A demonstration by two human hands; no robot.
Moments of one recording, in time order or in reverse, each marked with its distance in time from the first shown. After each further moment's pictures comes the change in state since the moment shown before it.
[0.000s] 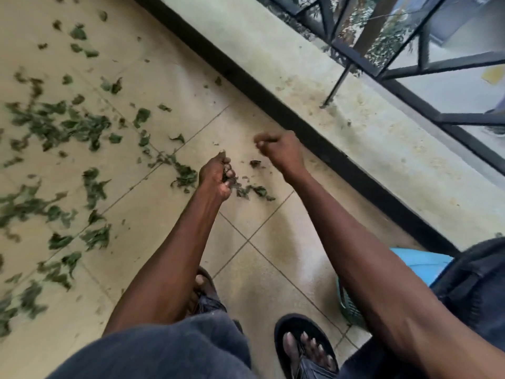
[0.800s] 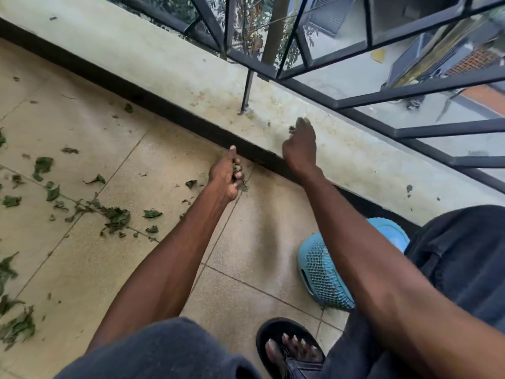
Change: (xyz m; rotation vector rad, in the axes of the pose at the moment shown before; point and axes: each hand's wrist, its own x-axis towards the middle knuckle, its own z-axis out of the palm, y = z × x) left_hand -0.010 -0.062 0.132 0.274 -0.264 -0.114; right_hand -0.009 0.063 -0.146 -0.384 0.555 0.249
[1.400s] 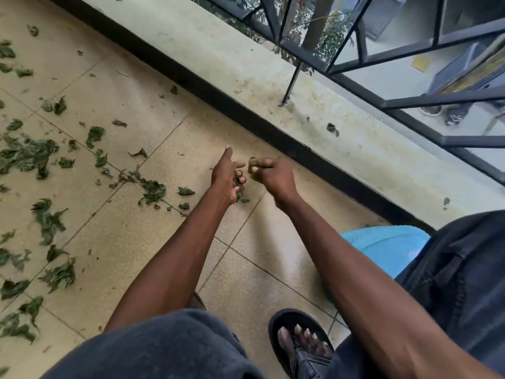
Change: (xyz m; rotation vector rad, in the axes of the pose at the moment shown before) left_hand -0.017 0.002 -0.073 0.027 0.103 0.020; right_hand -0.103 -0.041 0.078 0.644 -0.421 0.064
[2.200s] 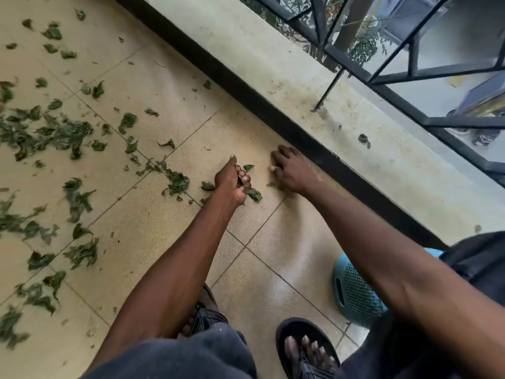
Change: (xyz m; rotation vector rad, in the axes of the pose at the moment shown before) left_hand -0.006 0.013 -0.039 -0.329 0.096 -0.065; right_hand 0.085 0.032 -0.008 -1.215 -0.332 -0.441
